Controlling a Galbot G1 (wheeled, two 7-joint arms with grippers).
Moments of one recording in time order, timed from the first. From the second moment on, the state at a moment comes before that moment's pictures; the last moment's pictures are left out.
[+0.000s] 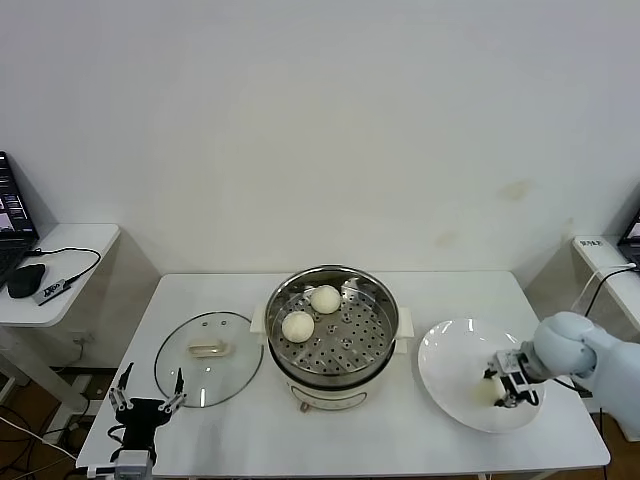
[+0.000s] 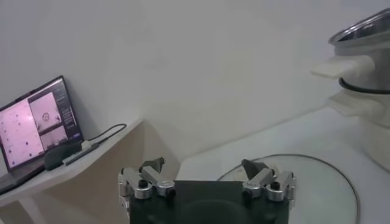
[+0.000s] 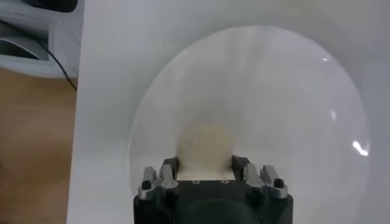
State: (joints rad) left arm 1.66 -1.32 -0.66 -2.00 0.13 0.04 -0.17; right arm -0.32 0.38 -0.58 1.62 -0.19 -0.26 -1.06
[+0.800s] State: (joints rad) left arm 1.65 -1.31 -0.65 -2.01 0.13 0.04 -0.17; right arm 0.37 0.51 -0.87 1.59 0.08 -0.29 -1.08
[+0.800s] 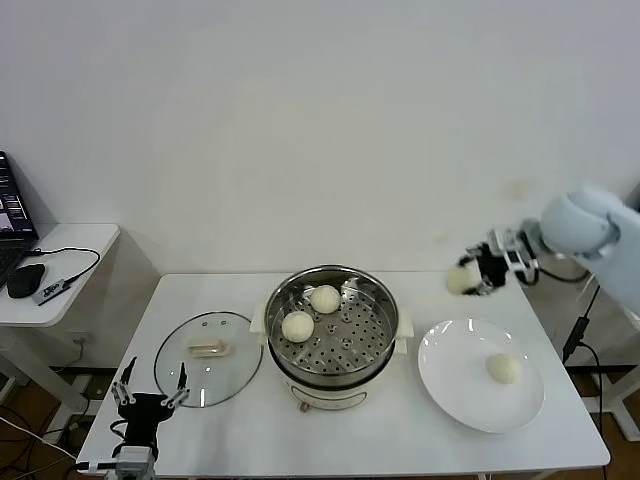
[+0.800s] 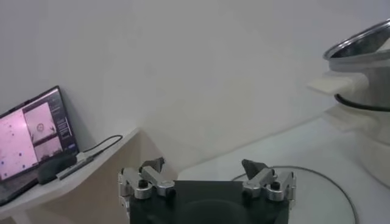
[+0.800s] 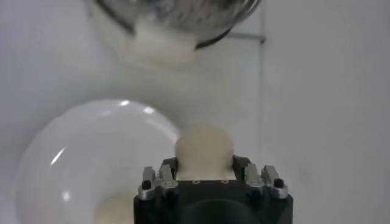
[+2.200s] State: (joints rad) left arm 1.65 -1.35 -0.69 -2.00 0.13 0.04 -0.17; right arm 0.48 1.03 -1.29 1.60 -0.05 0.11 -0.99
